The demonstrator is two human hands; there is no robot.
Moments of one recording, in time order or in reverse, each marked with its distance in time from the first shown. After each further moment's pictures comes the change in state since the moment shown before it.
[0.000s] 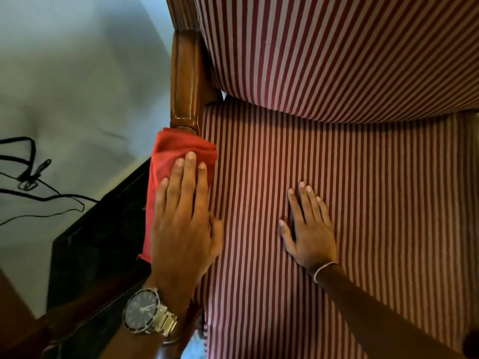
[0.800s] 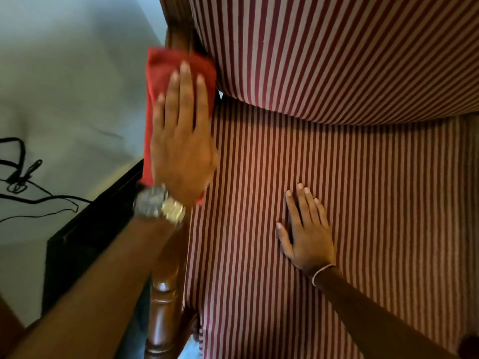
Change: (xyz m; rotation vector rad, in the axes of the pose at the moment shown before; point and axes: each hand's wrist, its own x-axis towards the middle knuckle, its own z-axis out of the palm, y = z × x) left_hand 0.120 0.001 -0.007 0.036 0.058 -0.048; right_hand 0.002 0.002 0.002 0.003 -0.010 -0.024
